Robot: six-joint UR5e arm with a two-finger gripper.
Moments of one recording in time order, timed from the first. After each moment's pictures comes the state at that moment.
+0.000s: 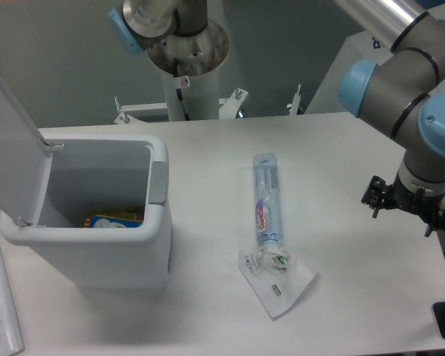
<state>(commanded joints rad) 2.72 -2.17 -1.11 -1.31 1.64 1.19</state>
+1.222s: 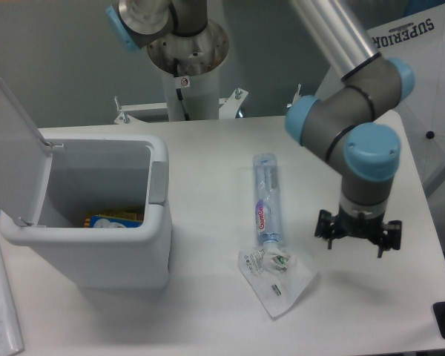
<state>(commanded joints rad) 2.59 -2.15 -1.43 -0.90 1.59 0.83</state>
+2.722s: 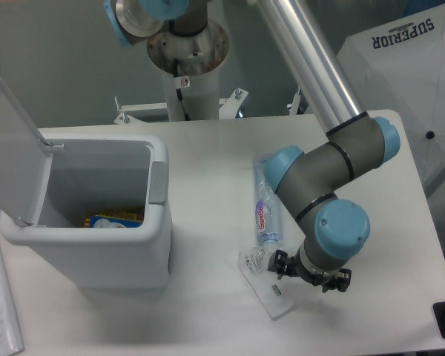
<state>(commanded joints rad) 2.51 -2.35 -1.19 -1.24 1.63 0.78</state>
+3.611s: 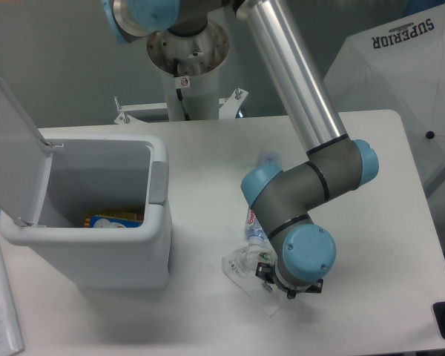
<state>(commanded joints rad) 2.47 -2.34 -1.18 -1.25 1.61 0.73</state>
